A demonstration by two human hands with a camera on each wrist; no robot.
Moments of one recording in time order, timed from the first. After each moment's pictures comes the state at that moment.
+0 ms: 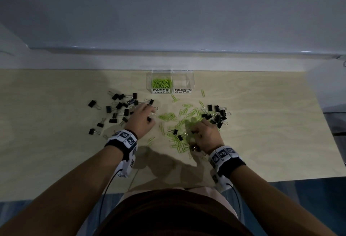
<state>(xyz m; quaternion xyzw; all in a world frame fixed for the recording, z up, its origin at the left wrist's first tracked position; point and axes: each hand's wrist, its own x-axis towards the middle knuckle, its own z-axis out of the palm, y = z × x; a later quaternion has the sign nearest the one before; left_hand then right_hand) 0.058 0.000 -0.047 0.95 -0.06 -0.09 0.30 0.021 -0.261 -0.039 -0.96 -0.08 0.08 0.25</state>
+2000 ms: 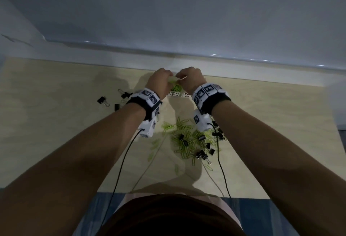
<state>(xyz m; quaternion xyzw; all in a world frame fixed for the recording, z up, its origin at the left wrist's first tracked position) 0.170 -0.028 0.015 0.95 0.00 -0.07 0.29 0.197 -0.161 0.040 -0.94 -0.09 0.16 0.28</state>
